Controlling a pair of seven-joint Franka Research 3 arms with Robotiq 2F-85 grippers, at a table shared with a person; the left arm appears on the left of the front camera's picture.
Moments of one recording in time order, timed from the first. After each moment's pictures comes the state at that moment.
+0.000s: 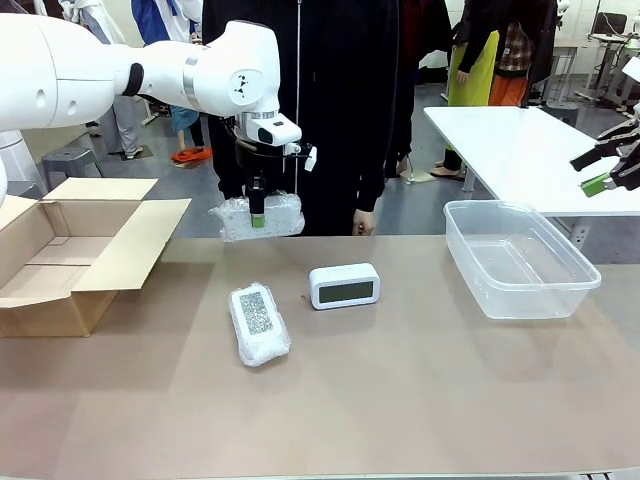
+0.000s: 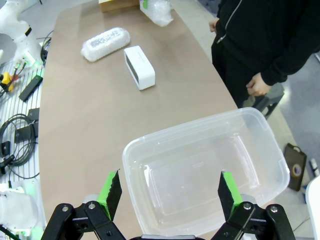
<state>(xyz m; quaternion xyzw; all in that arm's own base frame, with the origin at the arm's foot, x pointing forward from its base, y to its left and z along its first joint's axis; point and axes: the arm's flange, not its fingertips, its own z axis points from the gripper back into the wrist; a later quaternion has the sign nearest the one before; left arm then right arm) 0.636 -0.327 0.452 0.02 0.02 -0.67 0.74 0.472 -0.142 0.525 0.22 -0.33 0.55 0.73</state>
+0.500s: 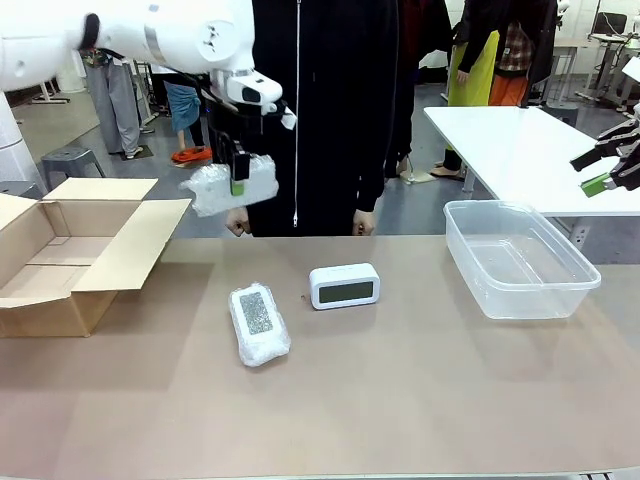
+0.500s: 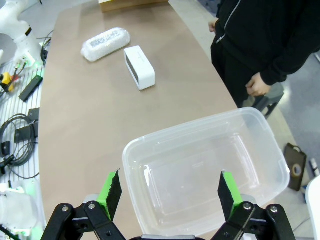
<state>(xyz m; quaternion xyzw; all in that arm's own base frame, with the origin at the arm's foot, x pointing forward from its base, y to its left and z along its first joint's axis) 0.619 -0.285 0.533 0.05 -0.01 -0.53 0.85 0.472 -0.142 0.525 0.22 -0.33 0.55 0.73</state>
